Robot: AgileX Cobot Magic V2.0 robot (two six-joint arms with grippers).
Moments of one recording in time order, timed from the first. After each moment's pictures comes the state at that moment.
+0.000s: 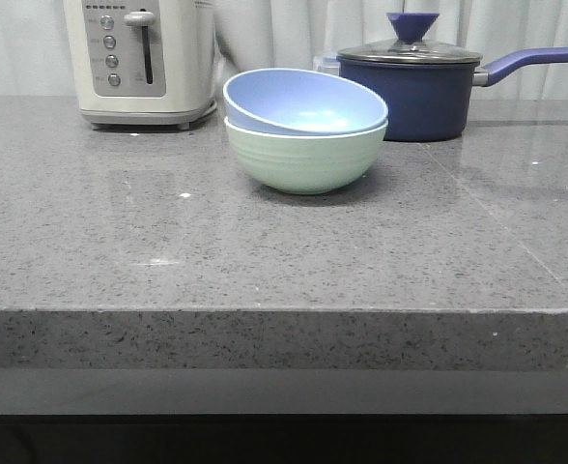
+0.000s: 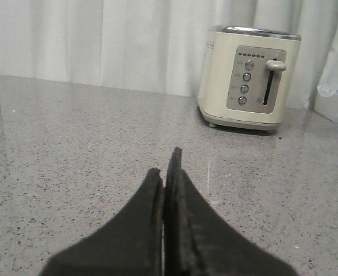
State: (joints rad) left arm 0.00 0.00 0.00 0.01 0.04 -0.09; right arm 0.33 0.61 -0.87 0.16 0.91 -0.05
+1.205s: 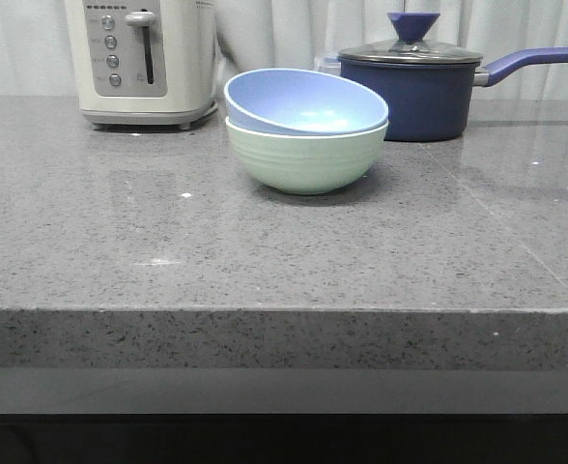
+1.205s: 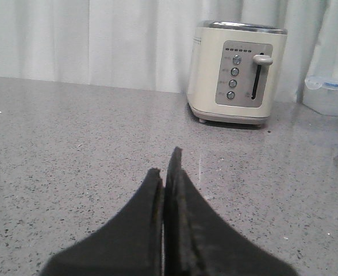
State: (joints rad) left arm -0.04 0.00 0.00 -0.02 0.04 -0.05; right arm 0.33 0.61 -0.87 0.16 0.91 -0.05
